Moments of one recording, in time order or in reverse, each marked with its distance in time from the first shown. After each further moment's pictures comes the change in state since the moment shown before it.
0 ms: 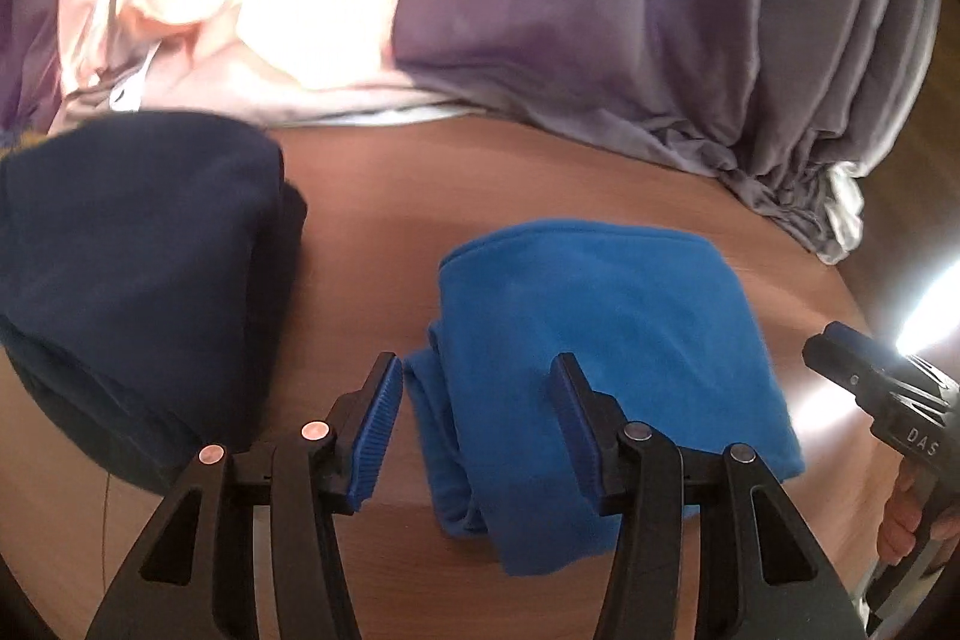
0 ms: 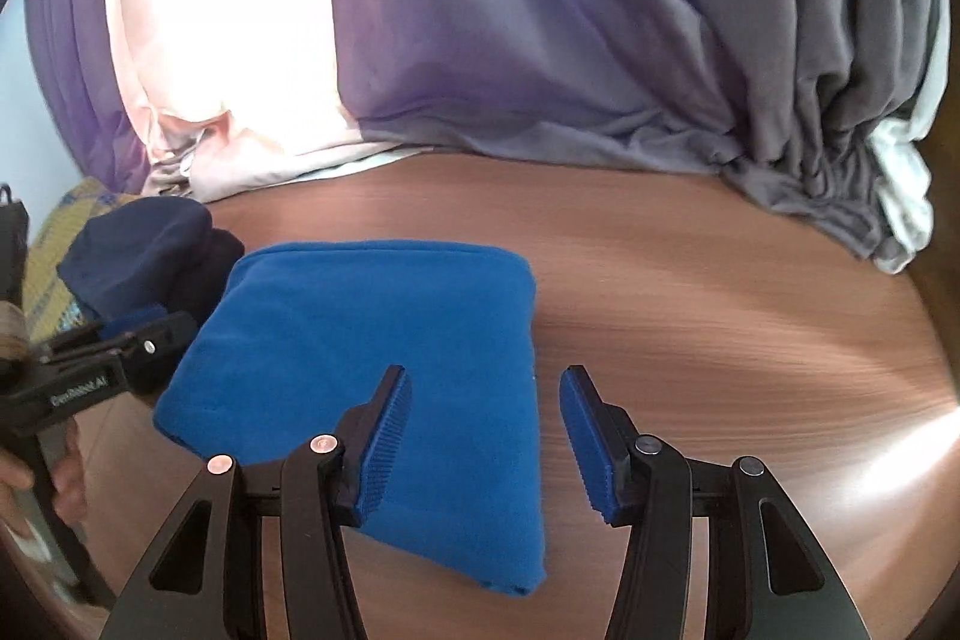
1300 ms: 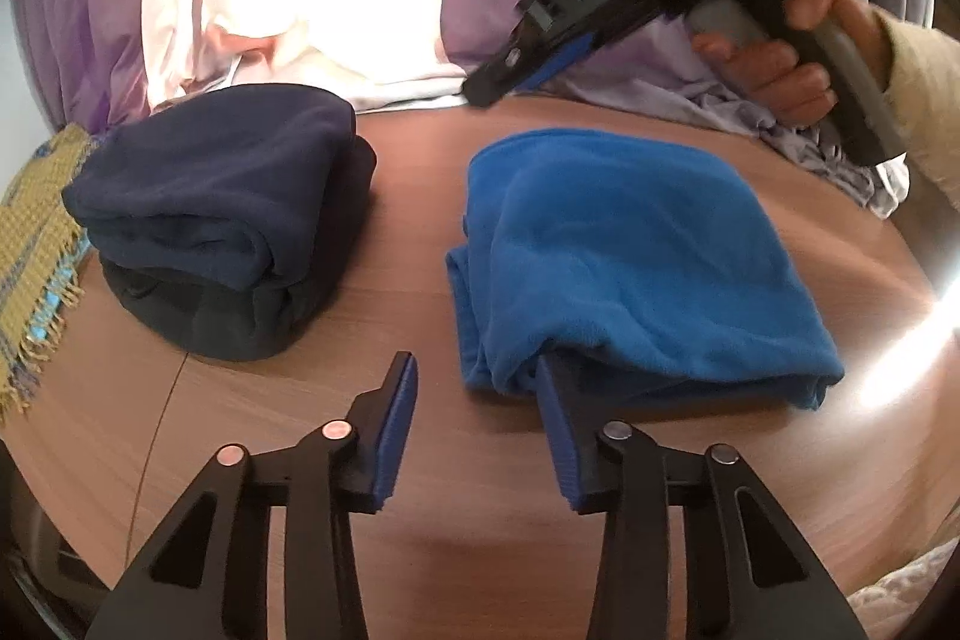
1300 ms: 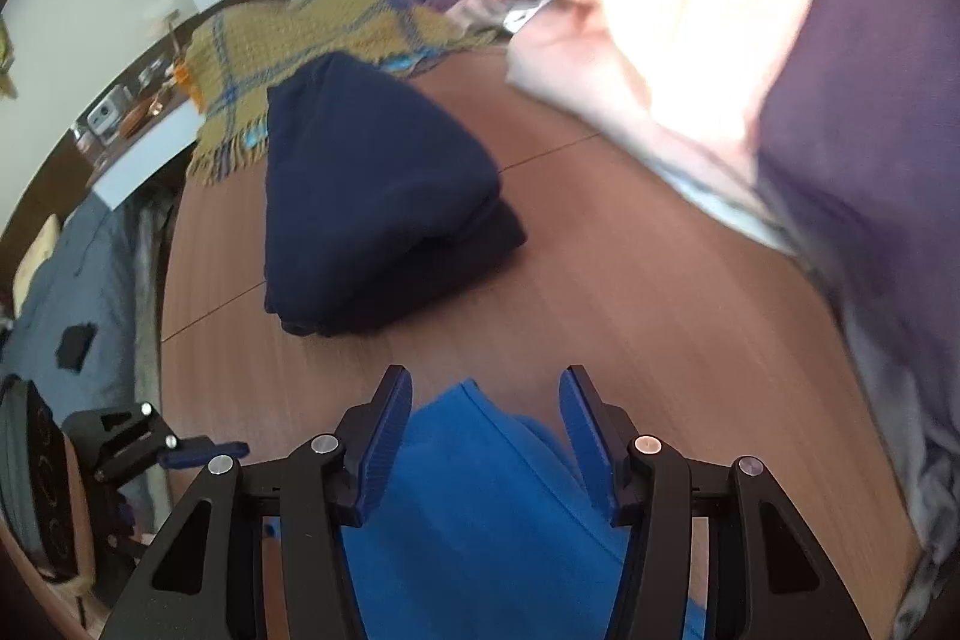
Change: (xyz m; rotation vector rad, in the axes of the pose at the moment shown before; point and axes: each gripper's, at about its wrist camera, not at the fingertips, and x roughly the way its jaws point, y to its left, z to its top) left arm -0.045 -0.037 -0.064 0.041 -0.050 0.215; right arm 0.106 0.158 0.115 -0.723 0.324 0.597
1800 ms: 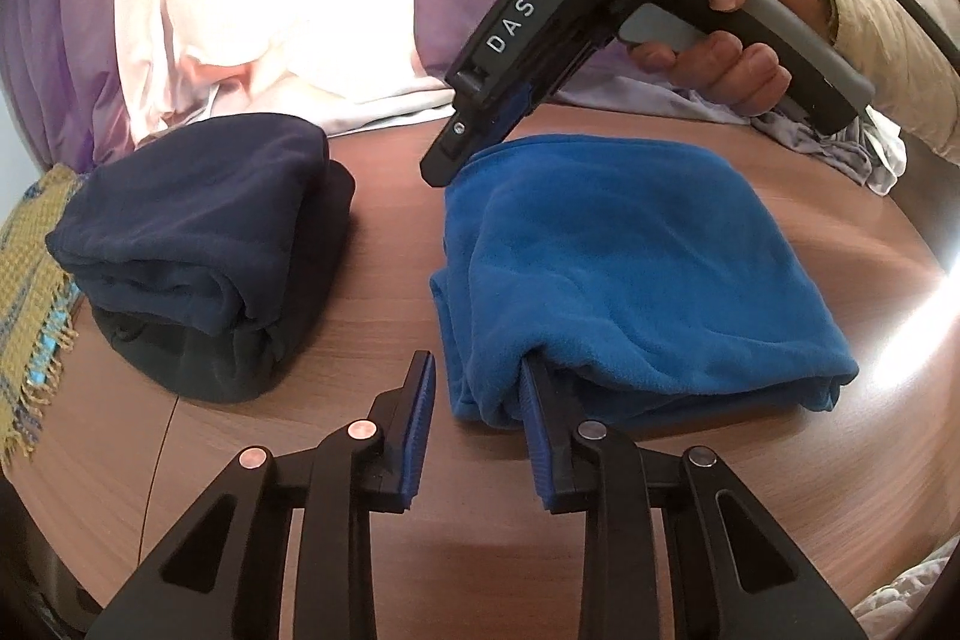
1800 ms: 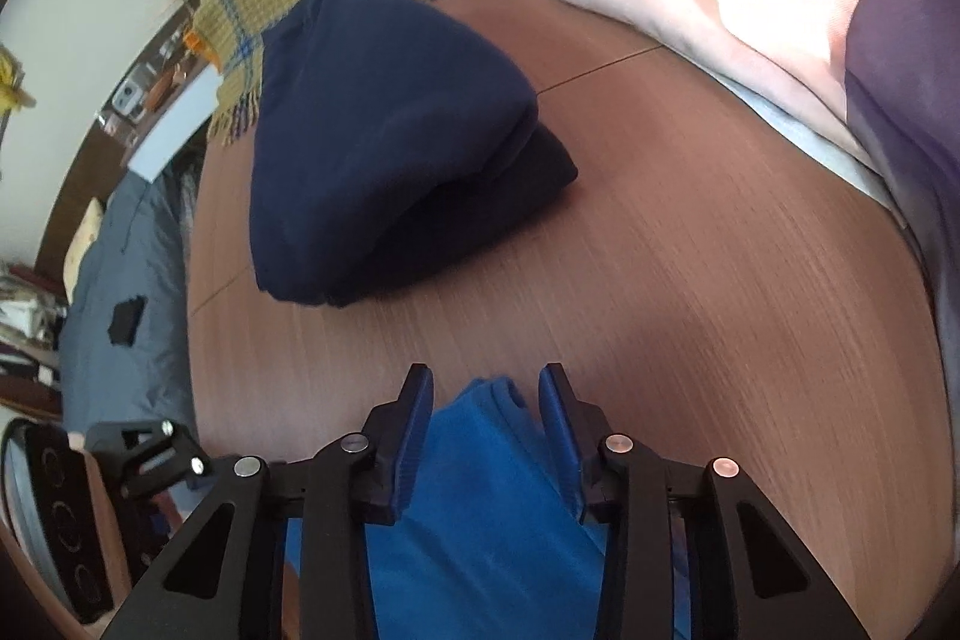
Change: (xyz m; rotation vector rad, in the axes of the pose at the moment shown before) left arm 0.012 -0.009 0.010 0.079 -0.014 0.003; right arm 0.056 -0.013 0.012 0.028 0.185 0.144
